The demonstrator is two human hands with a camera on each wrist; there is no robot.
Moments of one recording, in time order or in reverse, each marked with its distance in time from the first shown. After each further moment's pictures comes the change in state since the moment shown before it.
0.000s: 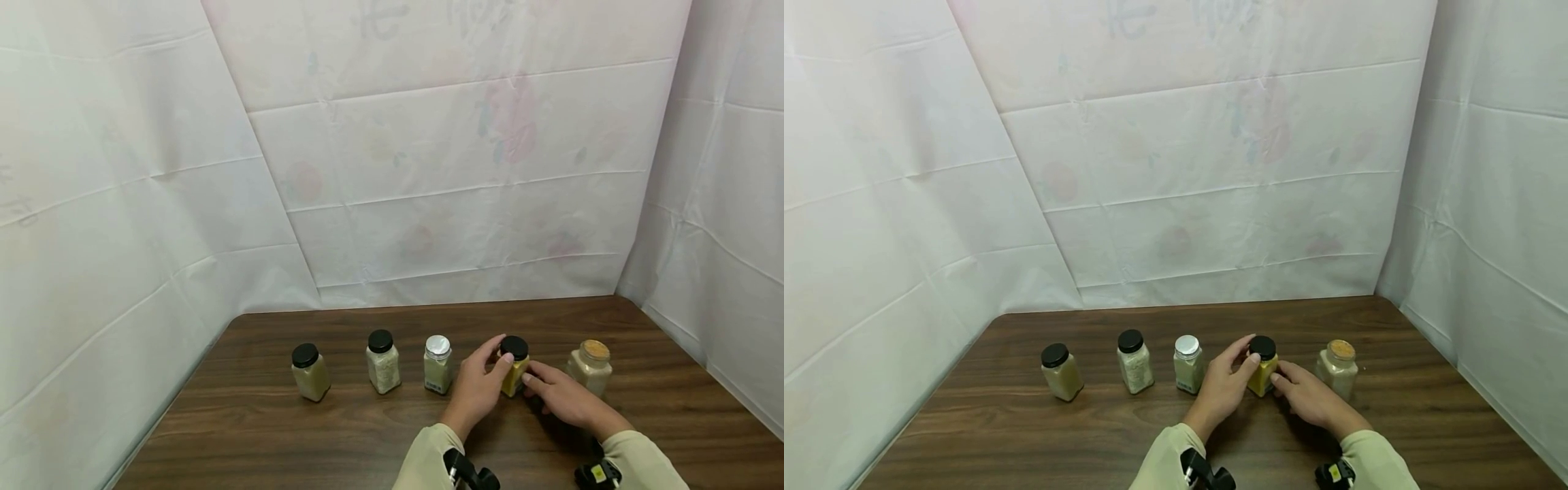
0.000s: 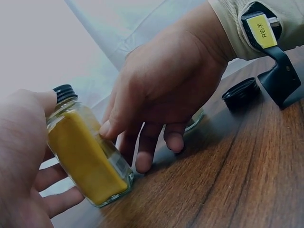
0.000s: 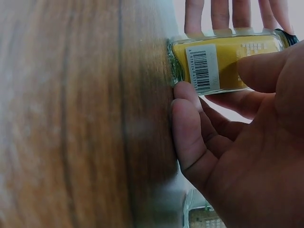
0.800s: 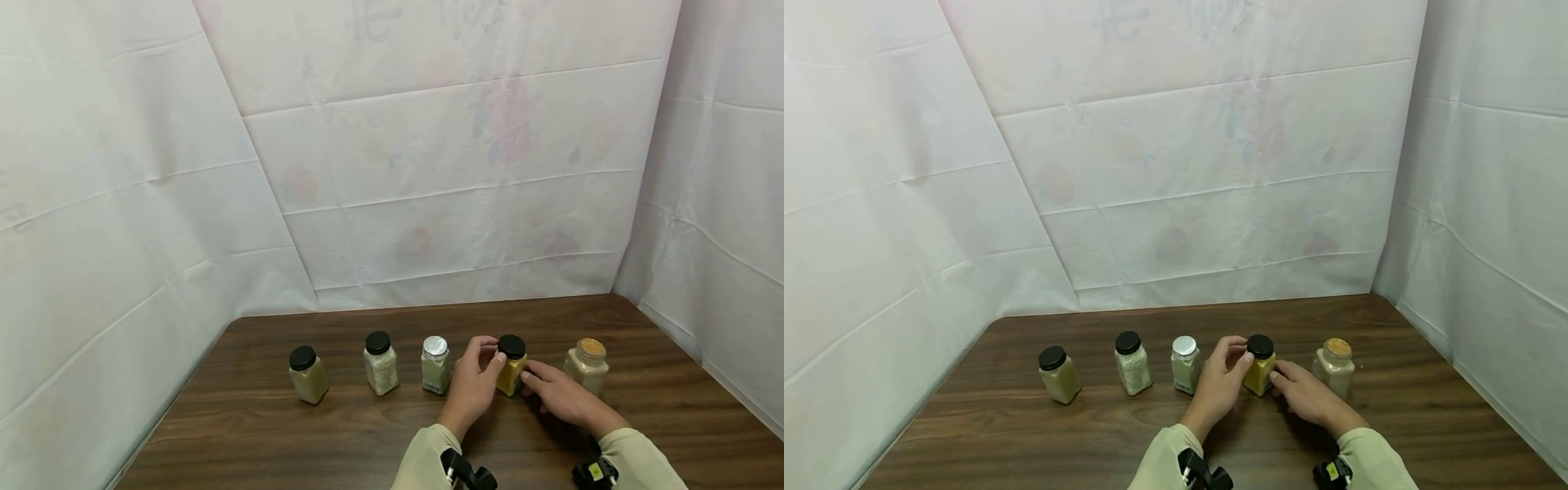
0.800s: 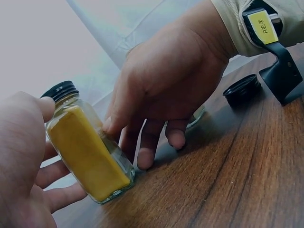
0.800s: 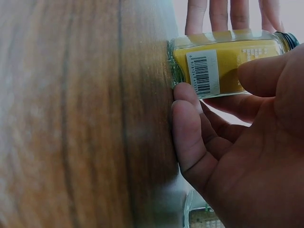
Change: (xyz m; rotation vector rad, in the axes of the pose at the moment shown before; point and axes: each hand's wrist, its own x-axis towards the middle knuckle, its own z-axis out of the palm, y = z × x) left_hand 0.001 -0.001 0.000 -0.054 0.035 -0.007; right_hand 0.000 0.000 0.002 0.004 0.028 0.010
